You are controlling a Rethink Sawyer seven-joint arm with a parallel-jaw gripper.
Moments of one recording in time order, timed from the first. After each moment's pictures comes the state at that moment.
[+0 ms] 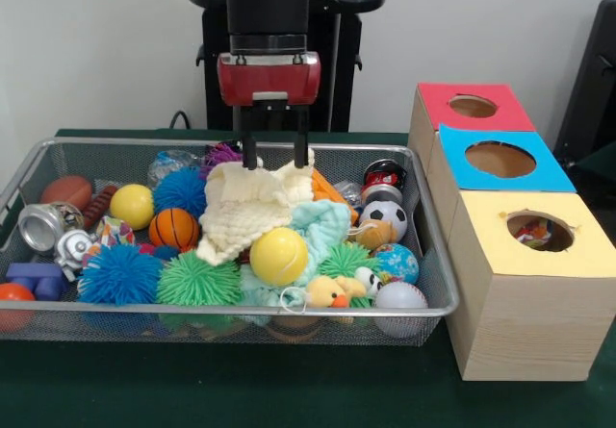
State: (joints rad) arm -0.61 -0.80 0.30 1.97 -0.45 0.12 1.71
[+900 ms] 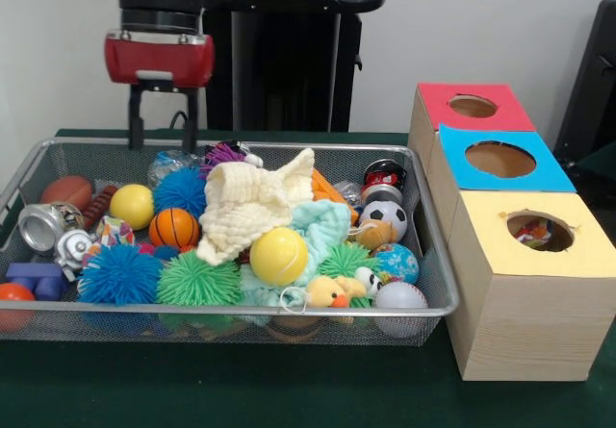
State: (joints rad) arm -0.84 -0.84 0.34 1.95 -0.50 0.12 1.71
